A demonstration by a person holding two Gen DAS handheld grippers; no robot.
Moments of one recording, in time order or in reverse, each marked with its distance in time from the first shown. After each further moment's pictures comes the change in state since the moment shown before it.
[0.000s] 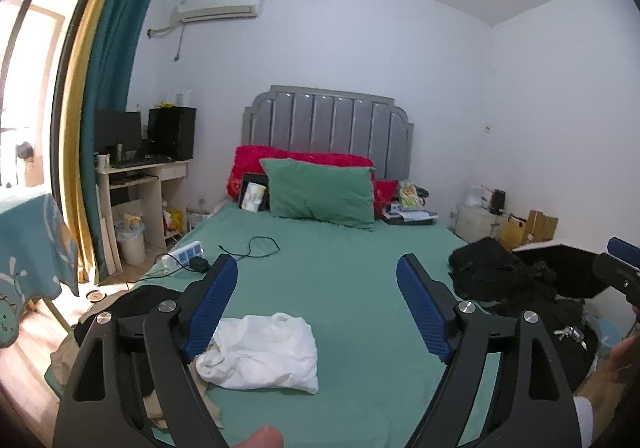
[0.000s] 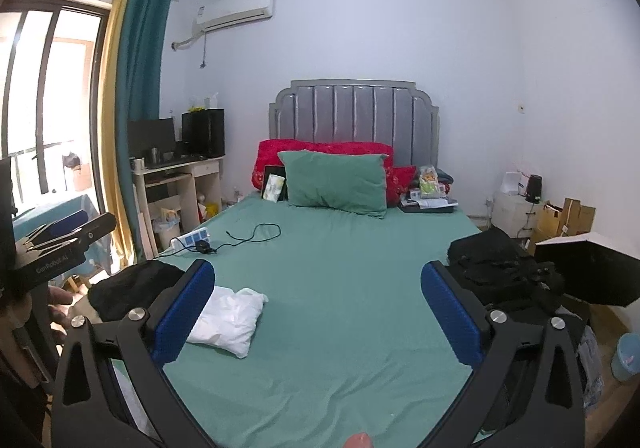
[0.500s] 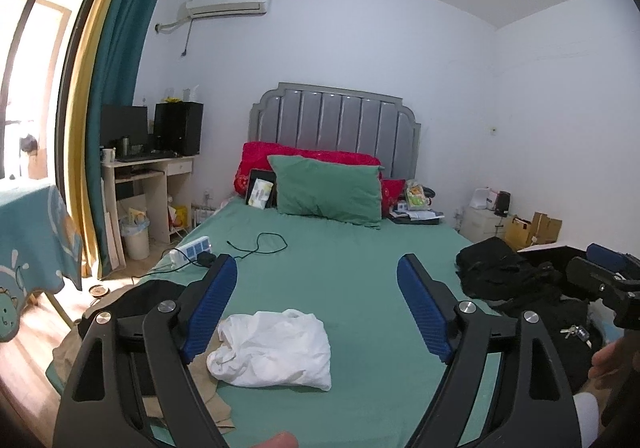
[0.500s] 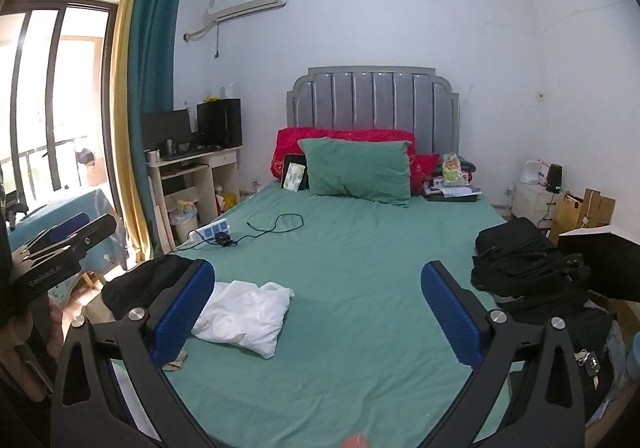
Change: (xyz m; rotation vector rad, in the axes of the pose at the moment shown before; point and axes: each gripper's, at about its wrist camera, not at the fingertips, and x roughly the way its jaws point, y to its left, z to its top) left arm 0.005 0.024 -0.009 -0.014 0.013 0.015; right arm 0.032 0.029 -0.012 0.015 0.046 0.066
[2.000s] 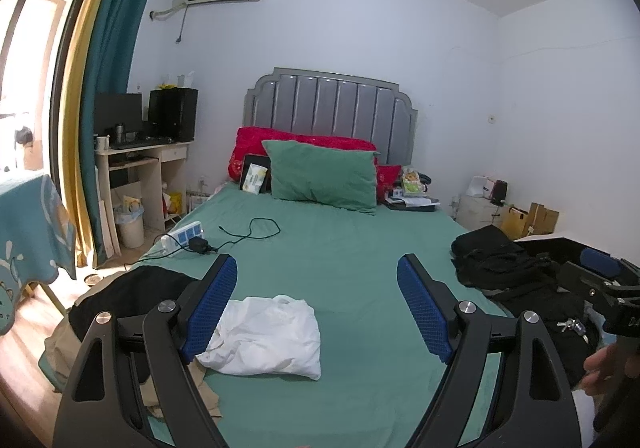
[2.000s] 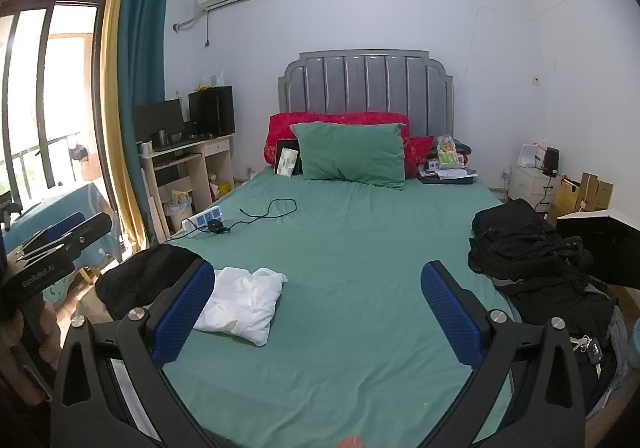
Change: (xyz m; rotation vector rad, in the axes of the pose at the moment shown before) left arm 0.013 -0.007 -0.006 0.002 0.053 -0.024; right arm 0.009 -0.016 -0.009 0.024 0.051 -0.014
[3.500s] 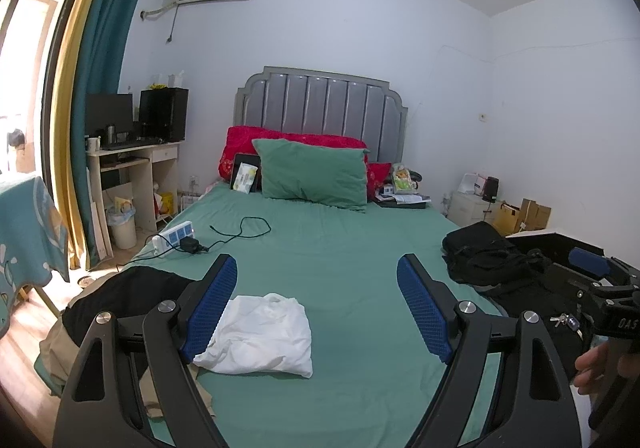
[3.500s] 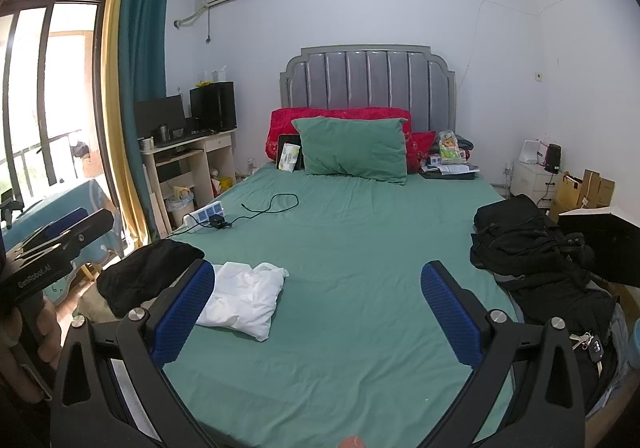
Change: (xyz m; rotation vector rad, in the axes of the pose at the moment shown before) left arm -0.003 -0.004 -0.004 0.008 0.006 -0.031; right arm 0.003 -0.010 -0.006 -0.002 0.013 0.017
